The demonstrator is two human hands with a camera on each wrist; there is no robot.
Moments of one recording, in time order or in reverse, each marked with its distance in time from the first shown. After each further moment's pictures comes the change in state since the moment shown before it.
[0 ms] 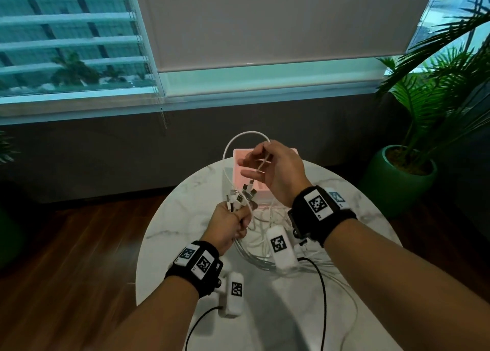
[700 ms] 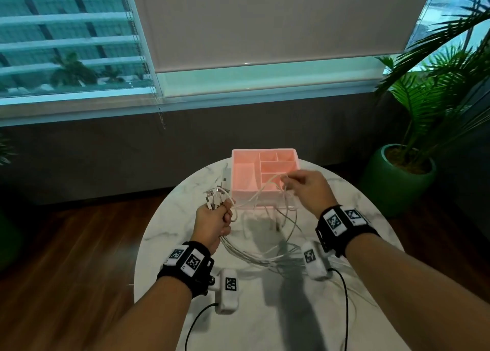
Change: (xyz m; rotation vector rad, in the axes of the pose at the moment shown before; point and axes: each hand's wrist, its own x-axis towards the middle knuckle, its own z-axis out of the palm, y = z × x) left_hand 0.016 -0.003 -0.024 -0.084 0.226 0.006; right_hand 0.012 0.033 -0.113 -0.954 0.152 -0.141
